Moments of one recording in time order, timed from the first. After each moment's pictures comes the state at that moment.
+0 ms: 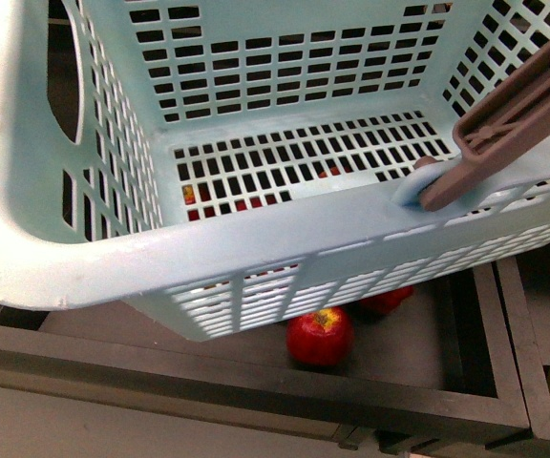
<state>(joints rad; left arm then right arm) -0.71 1.69 1.52 -0.37 0.11 -1.08 0.11 0.21 0.16 -0.26 0.57 0.41</state>
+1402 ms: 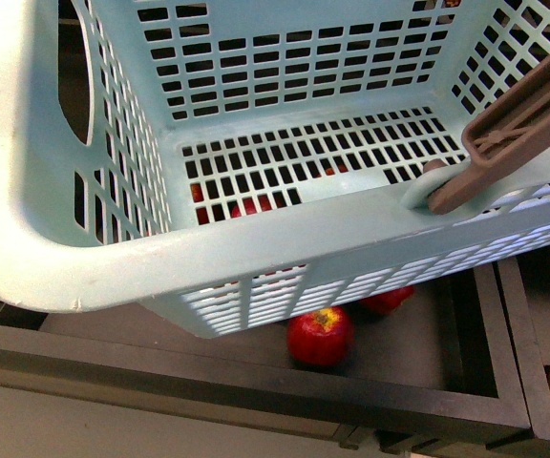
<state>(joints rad) -0.71 1.69 1.52 -0.37 0.11 -1.08 -0.65 2.29 0.82 0.67 0.12 0.15</state>
